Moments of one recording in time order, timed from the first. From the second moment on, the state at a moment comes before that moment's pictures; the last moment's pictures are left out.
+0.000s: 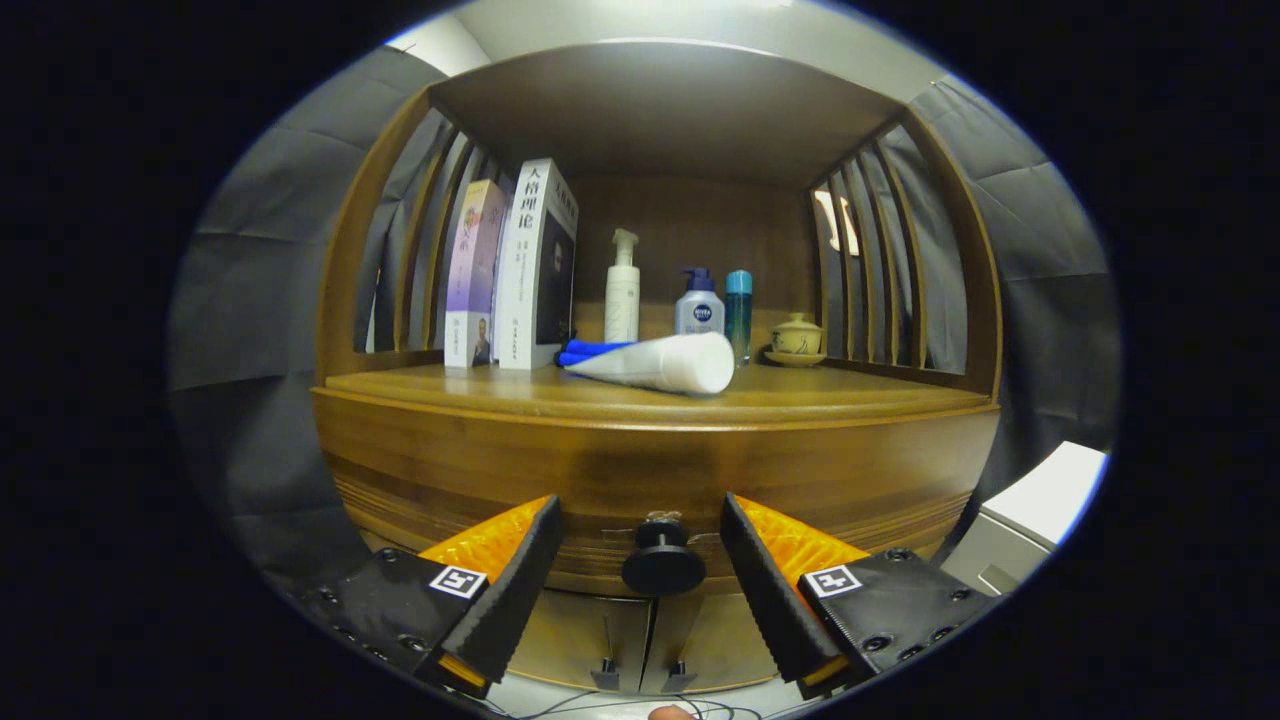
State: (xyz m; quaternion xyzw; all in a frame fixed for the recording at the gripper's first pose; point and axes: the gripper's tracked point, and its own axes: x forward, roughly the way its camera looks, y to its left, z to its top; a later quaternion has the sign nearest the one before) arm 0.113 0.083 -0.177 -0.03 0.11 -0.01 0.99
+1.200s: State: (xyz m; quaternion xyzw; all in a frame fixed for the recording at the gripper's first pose) arm -0.072 0.041 -0.015 -0.01 0.04 0.04 1.00
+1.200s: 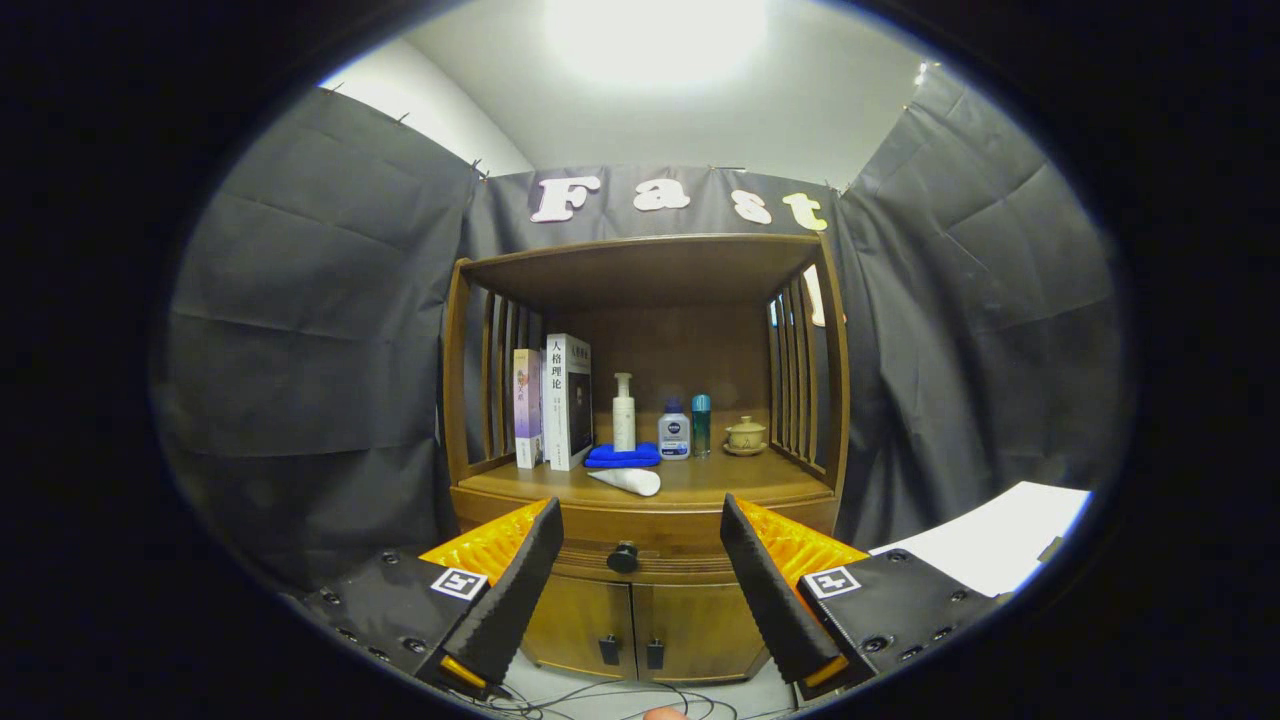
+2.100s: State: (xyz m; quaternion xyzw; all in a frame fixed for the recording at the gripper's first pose) arm -0.080 0.043 -0.011 0.01 0.04 0.05 1.00
